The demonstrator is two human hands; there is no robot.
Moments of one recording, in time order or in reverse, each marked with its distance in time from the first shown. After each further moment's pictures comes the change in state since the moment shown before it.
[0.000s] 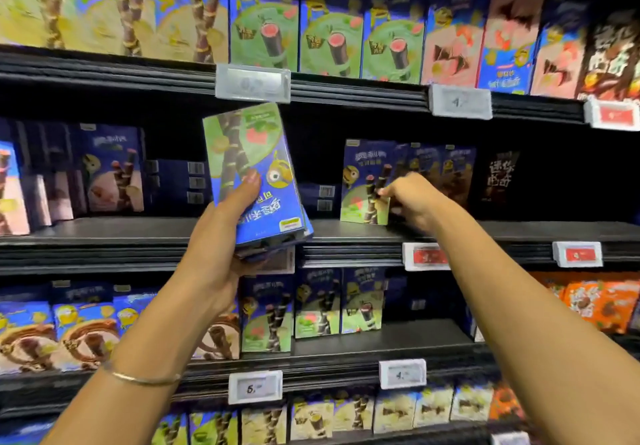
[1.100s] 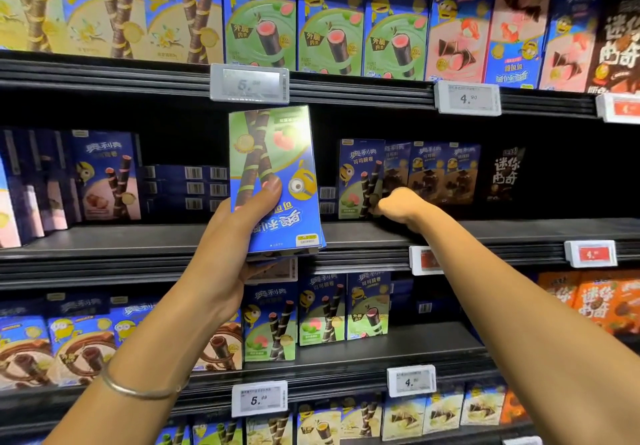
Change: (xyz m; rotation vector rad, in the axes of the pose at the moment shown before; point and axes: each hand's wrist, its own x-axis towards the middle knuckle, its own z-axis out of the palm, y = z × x) left_hand 0.011 -0.003 0.001 0.069 -0.108 0.009; right_hand 0.034 0.021 0.013 -0.567 -0.060 -0.001
